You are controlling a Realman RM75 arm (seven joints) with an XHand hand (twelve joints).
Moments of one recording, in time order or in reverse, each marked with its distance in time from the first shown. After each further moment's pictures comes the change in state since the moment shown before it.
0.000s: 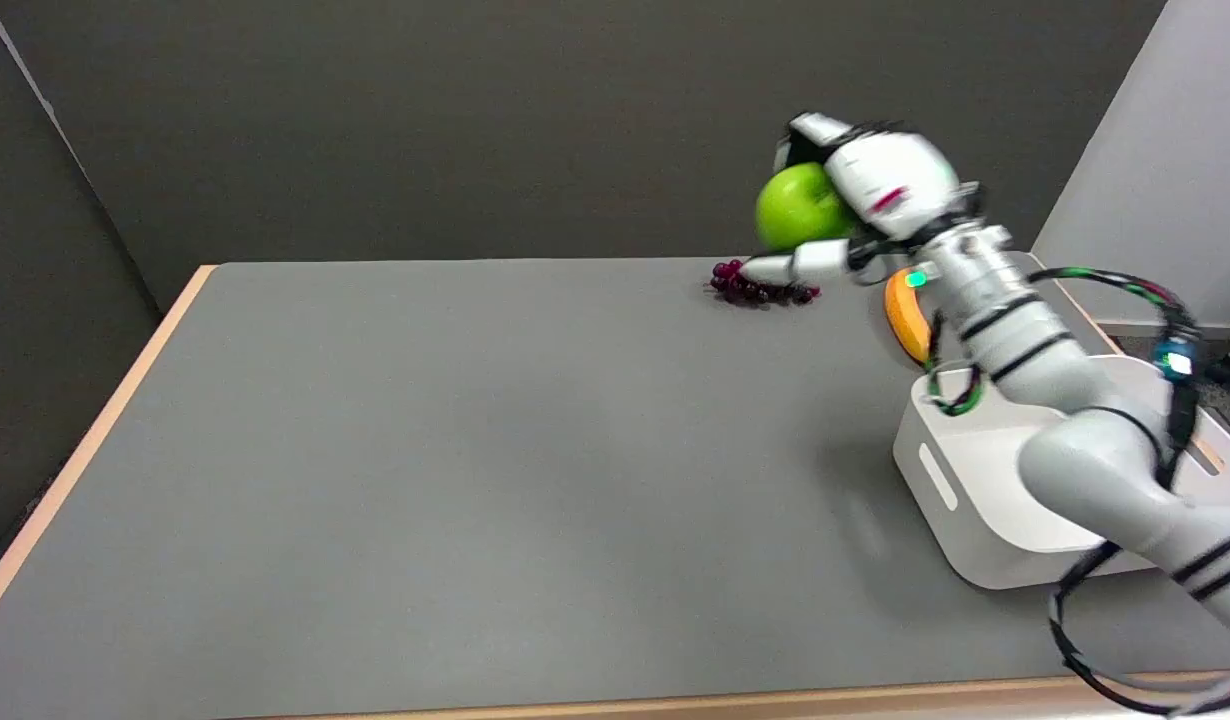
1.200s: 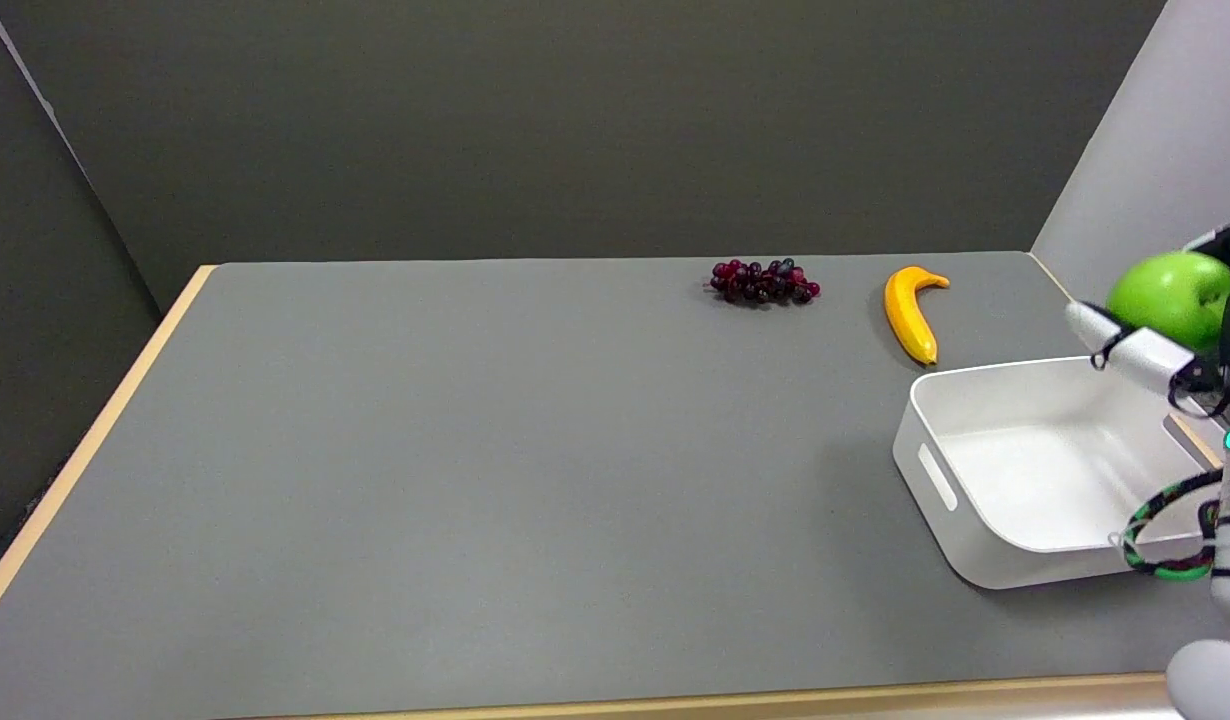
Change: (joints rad) arm -0.596 -0.073 0.176 -0.104 0.561 0.900 -0.152
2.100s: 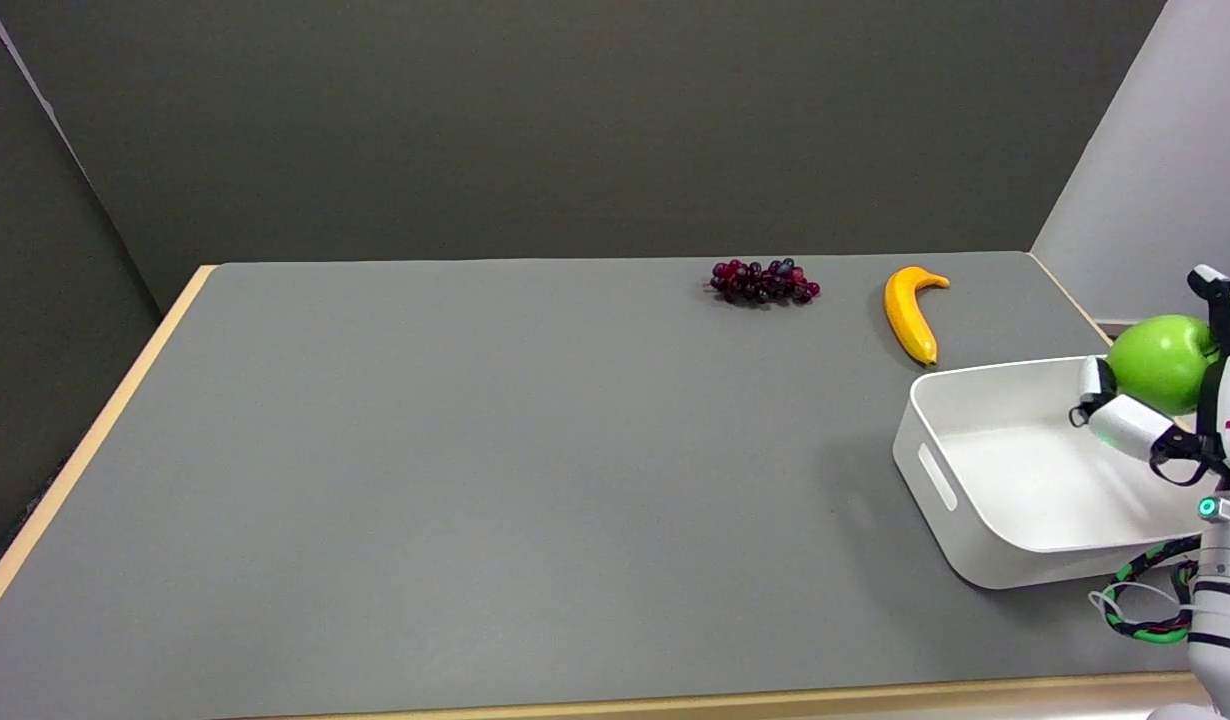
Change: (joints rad) arm 0.009 0.026 -0.234 -0.105 0.103 0.217 -0.070
